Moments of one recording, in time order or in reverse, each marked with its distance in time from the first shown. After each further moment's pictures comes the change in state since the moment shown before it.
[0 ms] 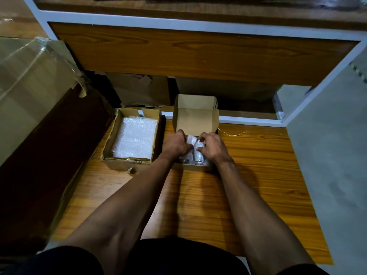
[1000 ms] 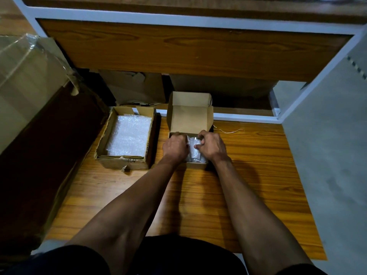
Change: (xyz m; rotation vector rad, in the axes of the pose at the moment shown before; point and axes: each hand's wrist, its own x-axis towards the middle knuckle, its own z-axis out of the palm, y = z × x) left_hand -0.014 0.009 0.030 0.282 0.136 0.123; right_hand -0.006 0.012 -0.003 0.019 0.063 0.055
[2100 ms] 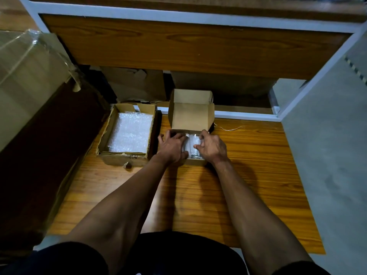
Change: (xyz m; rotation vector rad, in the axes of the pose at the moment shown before) left_hand -0.015 -0.030 -0.010 0.087 -0.266 0.197; right_hand -0.016 0.003 0.013 -0.106 0.061 -0.034
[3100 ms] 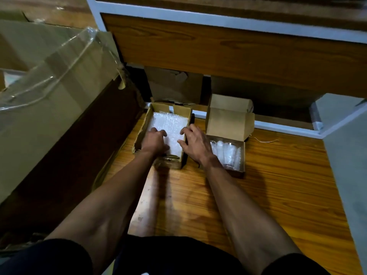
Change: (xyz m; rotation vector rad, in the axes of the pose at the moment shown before) left_hand -0.026 -0.182 -0.021 -0.179 0.171 -0.423; right_hand 0.035 -0.157 0.061 0.084 0.025 -0.450
